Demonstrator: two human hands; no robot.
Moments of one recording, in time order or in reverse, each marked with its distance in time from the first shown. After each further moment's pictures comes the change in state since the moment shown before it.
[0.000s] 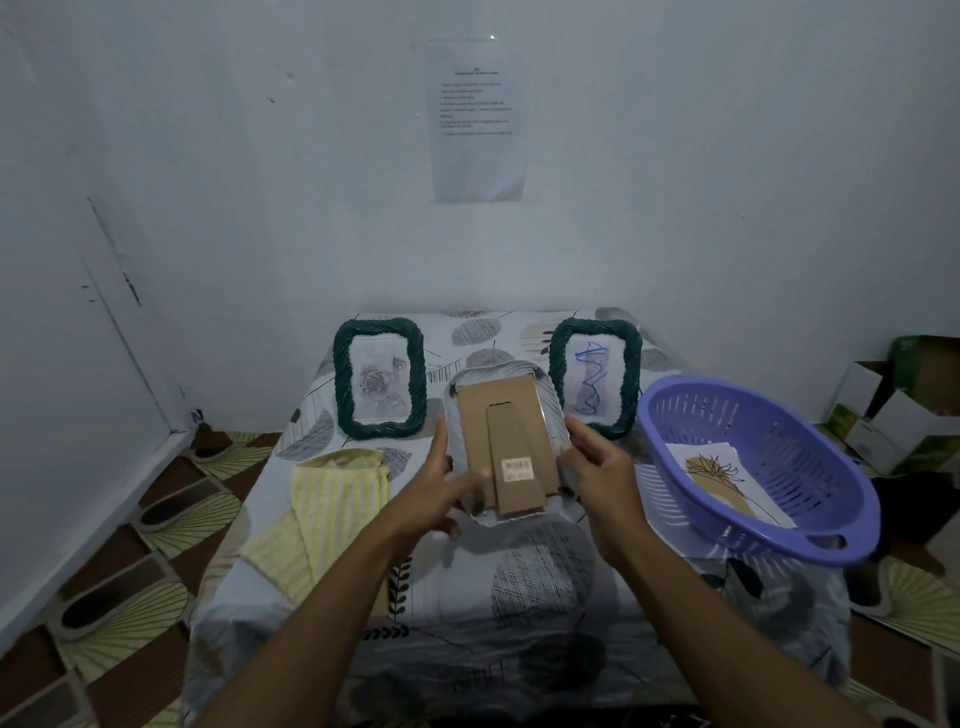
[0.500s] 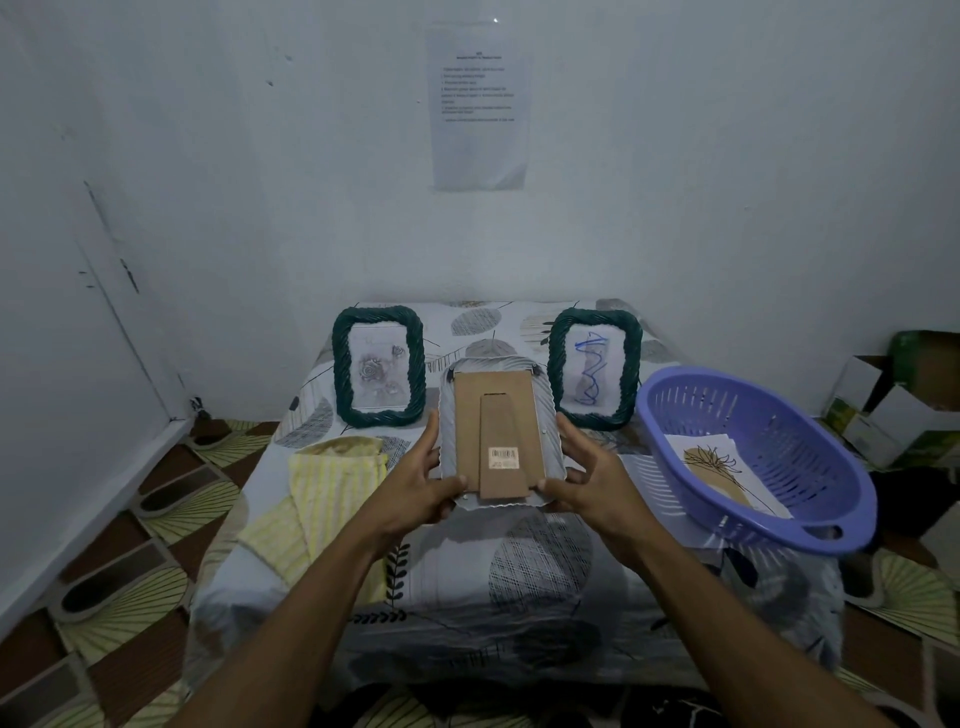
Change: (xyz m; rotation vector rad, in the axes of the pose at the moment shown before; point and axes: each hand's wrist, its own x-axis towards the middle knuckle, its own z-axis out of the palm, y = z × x) left_hand -0.011 -0.006 -0.009 0.049 0.029 0.116; right_hand -0.007 0.006 -0.017 -0.091 -0.344 0.061
